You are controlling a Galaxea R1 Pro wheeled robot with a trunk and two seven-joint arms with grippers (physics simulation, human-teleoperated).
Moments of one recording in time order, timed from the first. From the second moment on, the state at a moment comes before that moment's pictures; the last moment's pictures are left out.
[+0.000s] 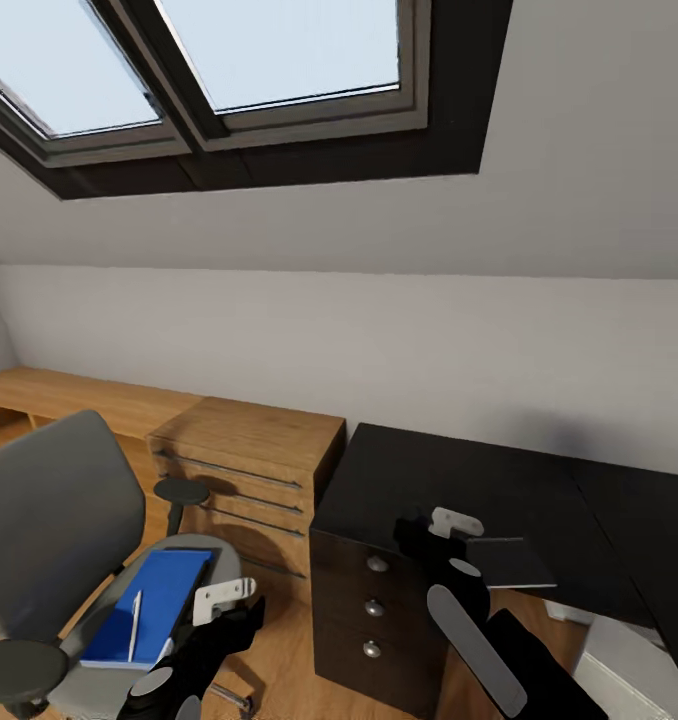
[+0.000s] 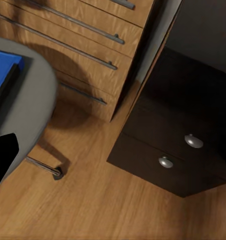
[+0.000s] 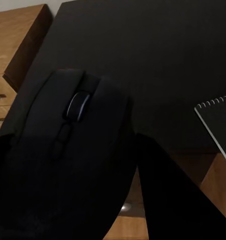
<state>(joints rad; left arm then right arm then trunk) 0.03 -0.10 -0.11 -1.60 0.22 0.56 0.24 -0.40 -0.10 0.56 -1.38 -0.81 0.35 -0.80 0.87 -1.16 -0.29</state>
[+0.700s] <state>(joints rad) 0.03 -0.10 -0.11 -1.44 0.22 0.56 0.24 -0.40 -0.11 0.40 -1.35 -0.81 0.34 -0.80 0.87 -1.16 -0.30</state>
